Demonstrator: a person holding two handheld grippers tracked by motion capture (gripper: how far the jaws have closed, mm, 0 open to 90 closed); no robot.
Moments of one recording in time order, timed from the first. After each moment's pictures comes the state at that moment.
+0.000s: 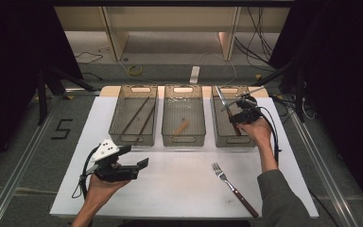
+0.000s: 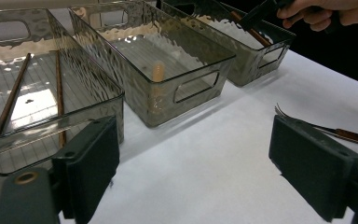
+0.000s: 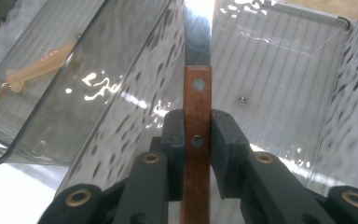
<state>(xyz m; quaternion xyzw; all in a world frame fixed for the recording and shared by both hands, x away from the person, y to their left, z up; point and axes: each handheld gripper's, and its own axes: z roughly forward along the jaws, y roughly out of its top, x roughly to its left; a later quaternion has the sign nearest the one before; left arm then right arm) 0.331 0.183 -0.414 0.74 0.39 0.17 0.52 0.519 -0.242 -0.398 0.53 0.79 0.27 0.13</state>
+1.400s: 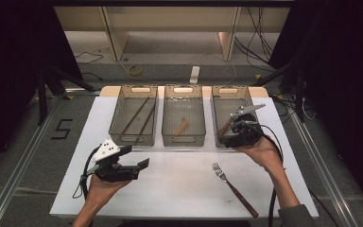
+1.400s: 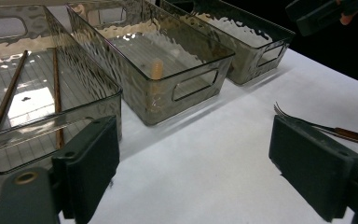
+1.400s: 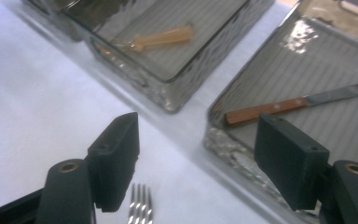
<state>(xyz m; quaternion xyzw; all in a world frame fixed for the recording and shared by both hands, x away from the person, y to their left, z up) 0.331 0.183 -0.416 0.74 0.39 0.17 0.52 0.419 -0.215 -0.365 0.40 0.85 0.32 0.14</state>
